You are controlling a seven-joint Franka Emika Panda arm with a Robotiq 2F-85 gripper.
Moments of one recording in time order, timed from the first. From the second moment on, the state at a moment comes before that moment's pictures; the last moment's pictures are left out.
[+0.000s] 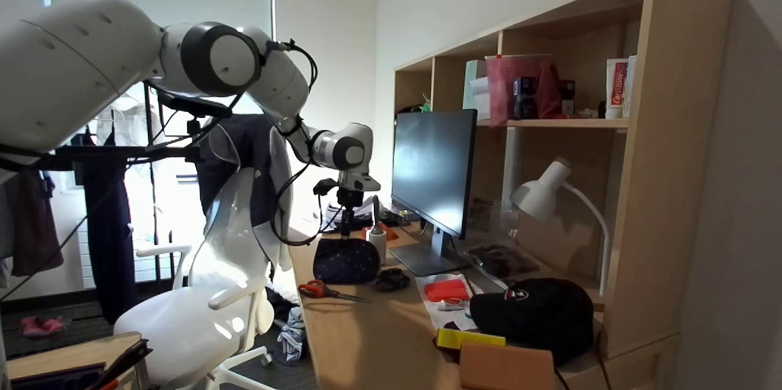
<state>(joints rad) 0.41 0.76 0.09 -1.43 0.03 2.13 0.97</state>
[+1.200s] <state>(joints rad) 0.26 0.37 0.11 -1.81 0.14 2.15 0.44</state>
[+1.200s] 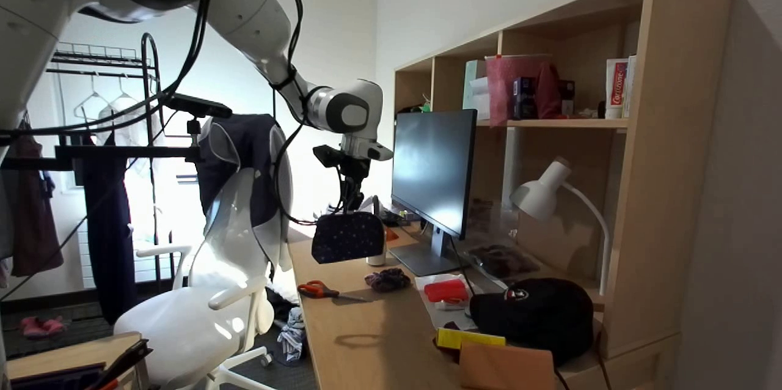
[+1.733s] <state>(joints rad) 0.17 0.12 0.11 -2.23 0.28 2.22 0.28</state>
